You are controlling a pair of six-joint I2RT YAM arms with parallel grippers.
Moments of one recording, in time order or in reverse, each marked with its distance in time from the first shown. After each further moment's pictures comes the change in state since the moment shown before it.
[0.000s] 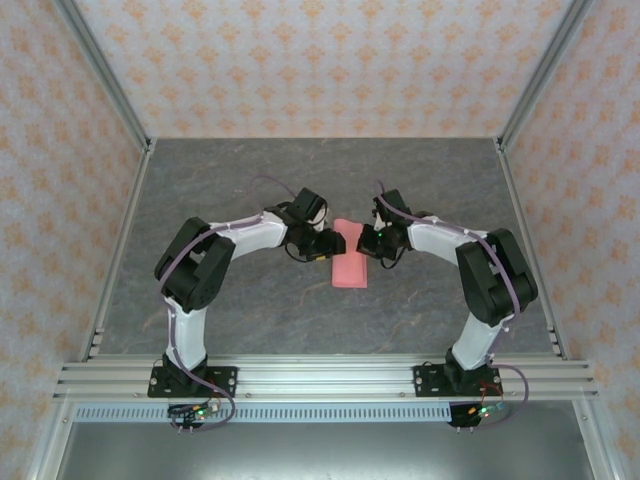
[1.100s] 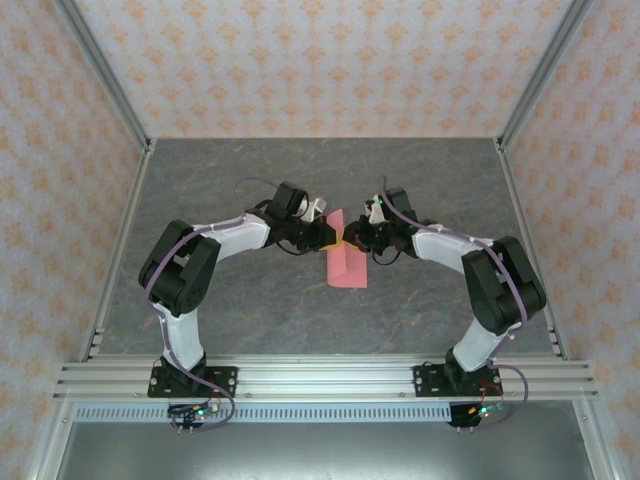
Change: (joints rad) left arm 0.081 -0.090 -0.124 0.257 0.267 -0.082; right arm 0.001 -0.067 -0.089 0.314 -0.260 0.159
